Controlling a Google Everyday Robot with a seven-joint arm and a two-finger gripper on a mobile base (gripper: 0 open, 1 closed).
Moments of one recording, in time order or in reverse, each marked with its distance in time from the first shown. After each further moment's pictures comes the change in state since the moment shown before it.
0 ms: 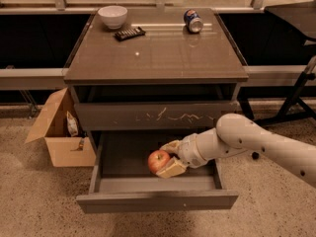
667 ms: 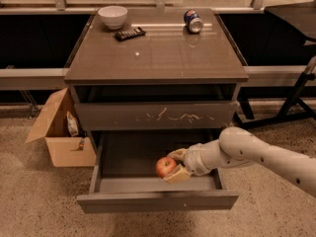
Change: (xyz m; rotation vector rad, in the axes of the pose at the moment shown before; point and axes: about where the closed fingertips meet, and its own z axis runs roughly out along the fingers) arm 0.061 -0.015 0.021 0.045 0.024 0.035
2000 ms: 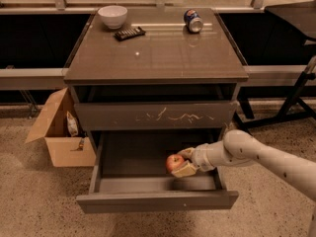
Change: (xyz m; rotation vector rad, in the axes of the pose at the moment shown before) arm 0.075 -0.065 0.024 0.045 -0.016 0.134
